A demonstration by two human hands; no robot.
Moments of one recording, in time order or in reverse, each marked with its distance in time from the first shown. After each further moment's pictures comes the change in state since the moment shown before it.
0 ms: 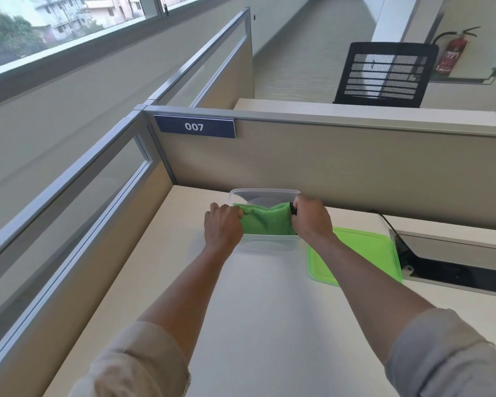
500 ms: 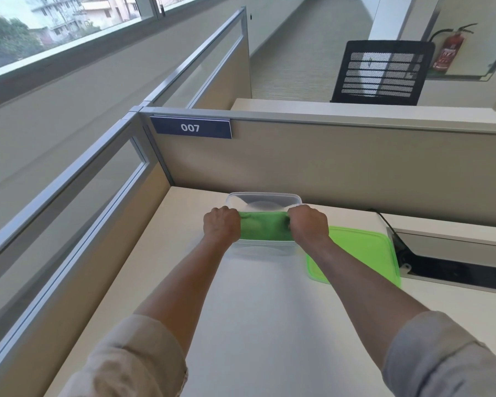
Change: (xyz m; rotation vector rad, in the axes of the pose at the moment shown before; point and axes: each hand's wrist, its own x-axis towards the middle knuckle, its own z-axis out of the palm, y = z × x) left_hand 0.010 0.007 -0.012 0.333 -0.251 0.058; right_hand -0.009 -0.003 0.004 -0.343 -0.161 -0.062
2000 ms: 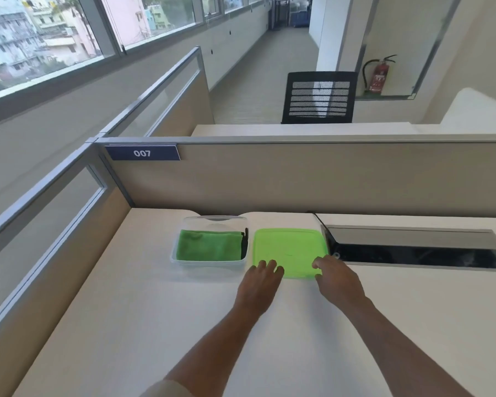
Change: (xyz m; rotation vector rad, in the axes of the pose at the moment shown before) left_hand -0.135 0.175 0.038 -0.094 0.294 0.627; right_hand -0.167 0.176 0.030 0.271 0.030 0.158
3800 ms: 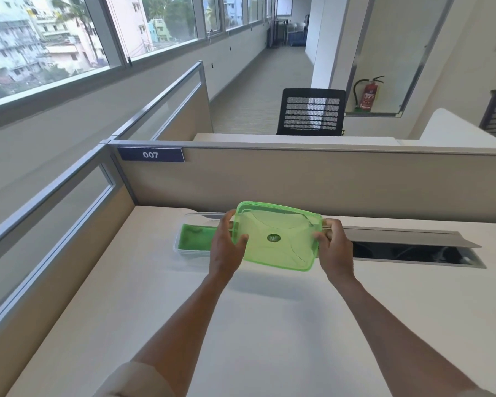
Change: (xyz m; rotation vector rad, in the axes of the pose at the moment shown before) left_hand -0.017 -0.029 -0.070 -0.903 0.523 -0.539; right_hand -0.026 -0.019 -0.067 0.776 0.494 0.062
